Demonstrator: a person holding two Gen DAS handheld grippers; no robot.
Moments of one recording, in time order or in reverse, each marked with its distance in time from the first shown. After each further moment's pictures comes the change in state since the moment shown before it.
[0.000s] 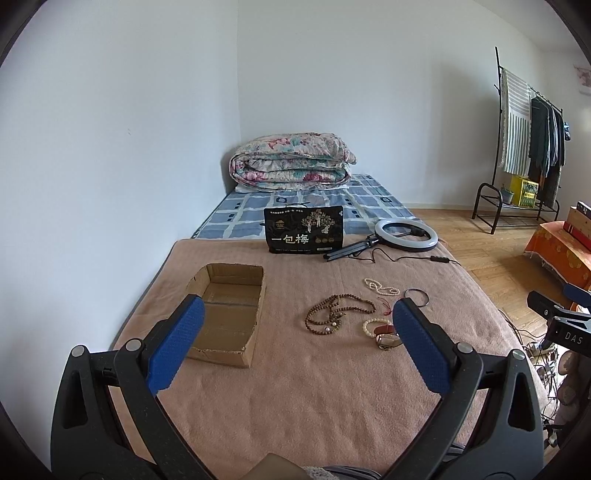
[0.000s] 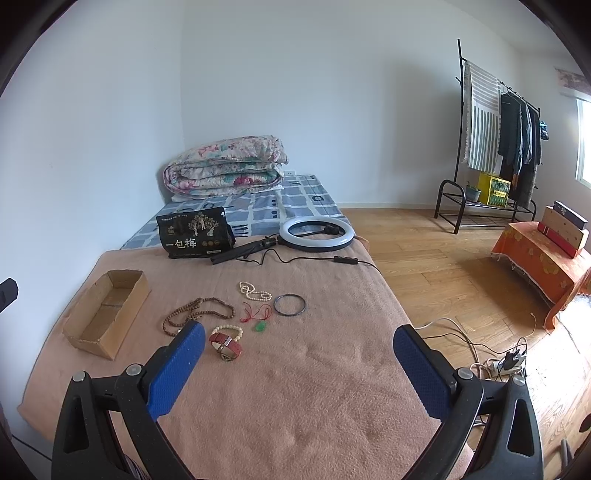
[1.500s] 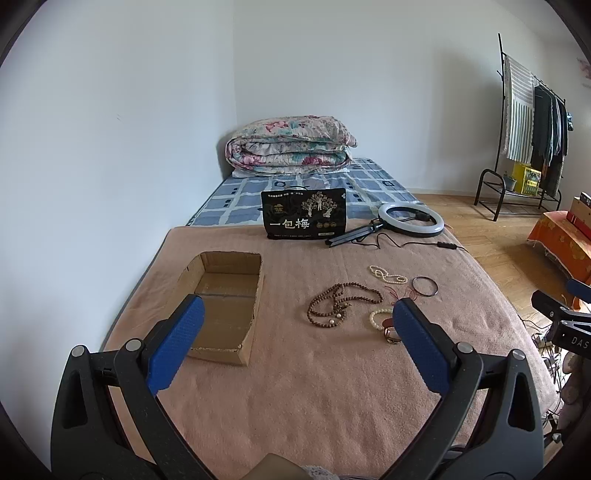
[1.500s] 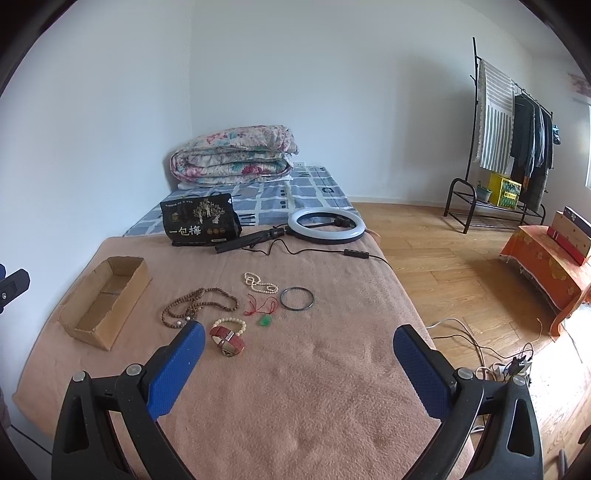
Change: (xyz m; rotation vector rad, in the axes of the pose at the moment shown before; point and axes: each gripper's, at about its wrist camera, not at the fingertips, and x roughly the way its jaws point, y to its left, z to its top) left arm 0.039 -0.009 -0.013 0.017 0.053 0.003; right arm 0.028 0.006 -0.004 -0.040 0.031 0.023
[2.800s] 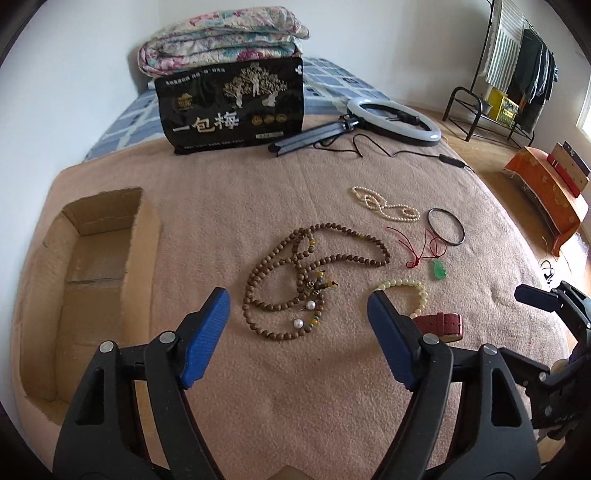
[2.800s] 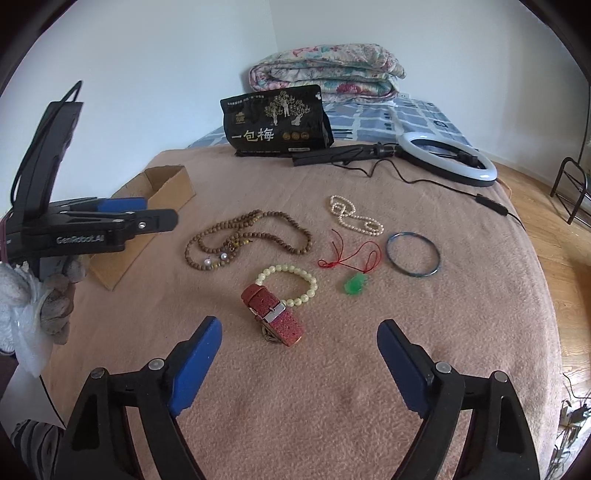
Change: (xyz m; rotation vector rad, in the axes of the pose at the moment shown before) left arm 0.288 -0.035 -0.022 0.077 0.414 -0.249; right arm 0.201 0.052 -0.037 -0.171 0.273 0.371
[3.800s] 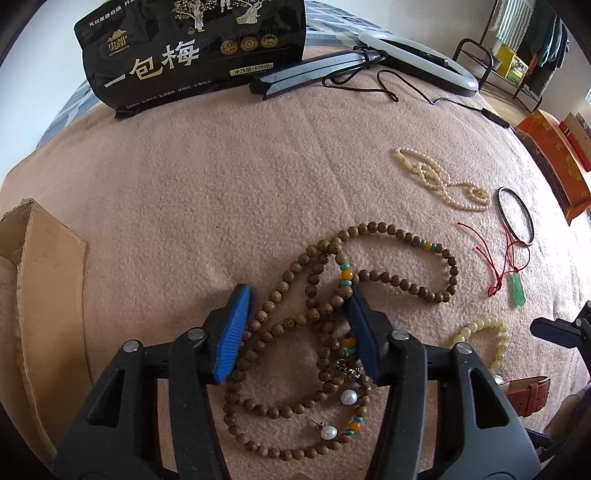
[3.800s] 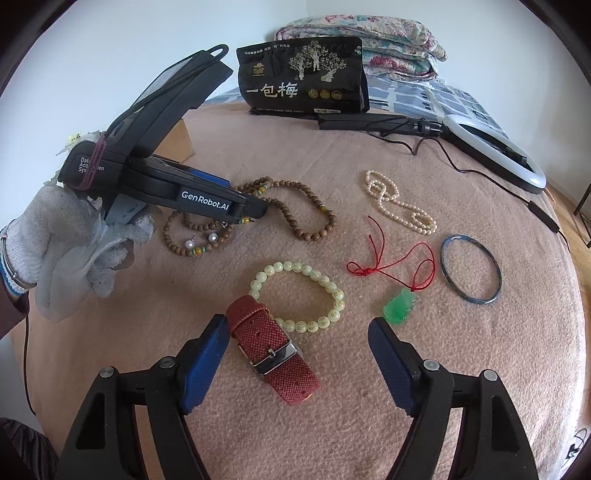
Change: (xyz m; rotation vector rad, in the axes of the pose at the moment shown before) left arm 0.125 0.010 0.037 0.050 0.185 0.006; right arm 0.082 0.010 0.020 -0.106 0.117 0.030
